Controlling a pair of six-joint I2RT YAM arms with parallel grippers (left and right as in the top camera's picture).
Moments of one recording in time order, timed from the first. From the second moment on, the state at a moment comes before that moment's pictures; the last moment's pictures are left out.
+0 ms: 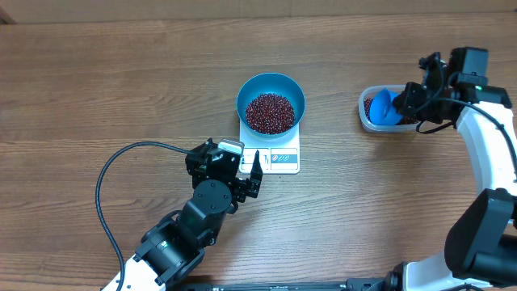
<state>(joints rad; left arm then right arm) -0.77 0.87 0.54 -0.05 -0.46 -0.16 -0.23 1.71 1.33 -0.75 -0.38 0.08</state>
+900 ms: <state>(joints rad) -0.77 0.87 0.54 -0.05 -0.46 -0.16 -0.16 1.71 1.33 -0.76 -0.35 -0.19</state>
